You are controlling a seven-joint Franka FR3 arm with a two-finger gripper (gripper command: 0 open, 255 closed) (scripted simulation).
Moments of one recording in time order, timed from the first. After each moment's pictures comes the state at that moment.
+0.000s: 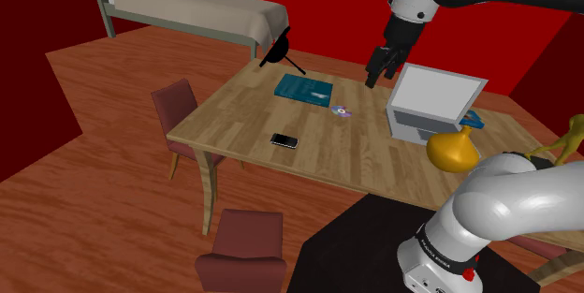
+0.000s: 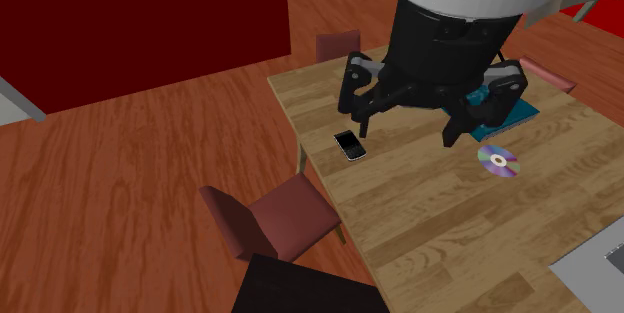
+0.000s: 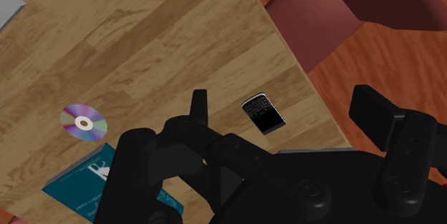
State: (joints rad) arm -0.02 -0.79 0.06 -2.38 -0.02 1.68 -0.03
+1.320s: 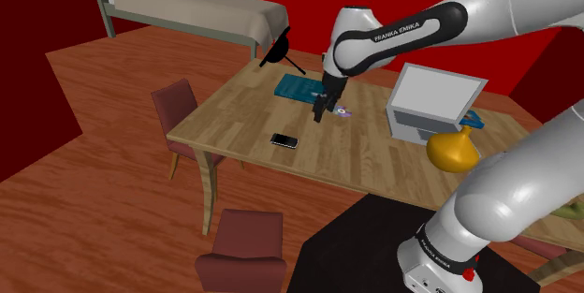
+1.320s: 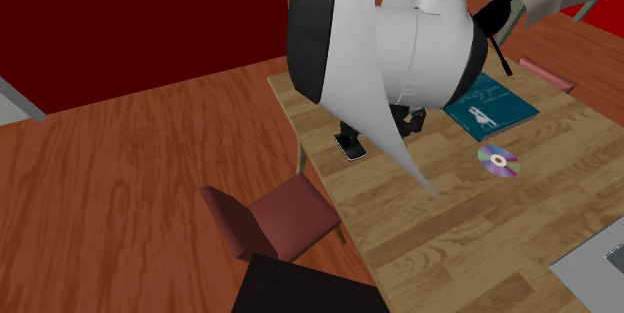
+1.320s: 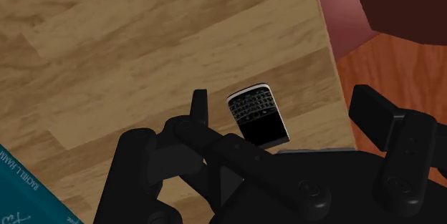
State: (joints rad) arm 0.03 -0.22 0.02 -2.40 -0.01 2.22 -0.23
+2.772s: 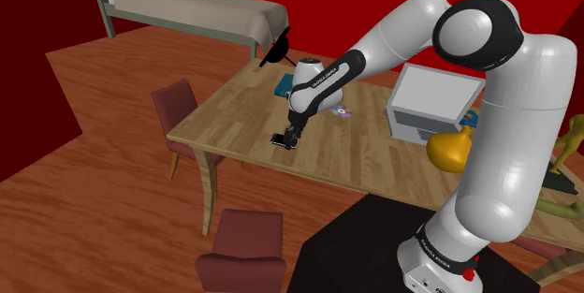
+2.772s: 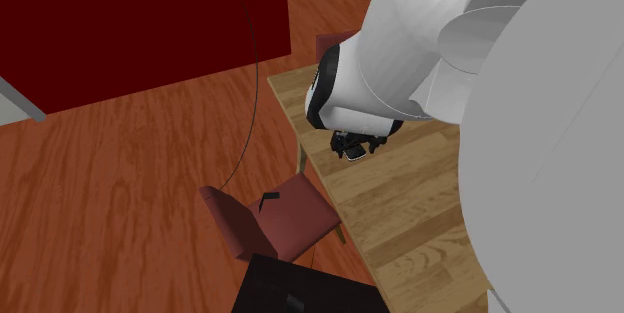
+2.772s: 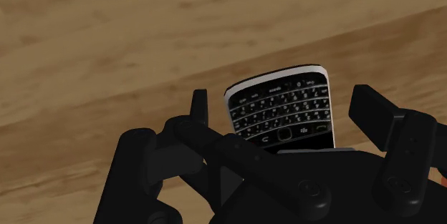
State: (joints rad) arm 0.05 0.35 0.03 -2.18 0.01 2.53 -0.35
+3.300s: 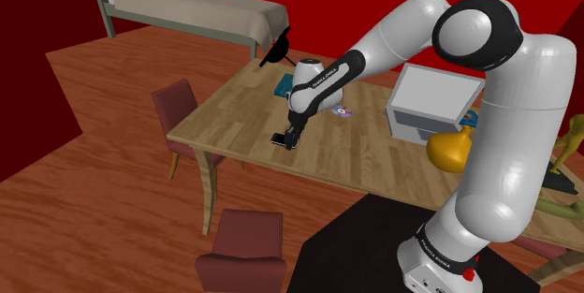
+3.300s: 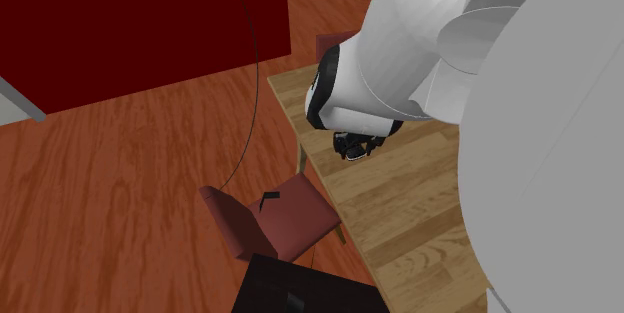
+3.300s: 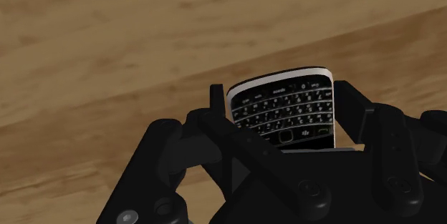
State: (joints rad) arm 0.05 0.35 0.03 -2.18 0.01 2.54 -0.35
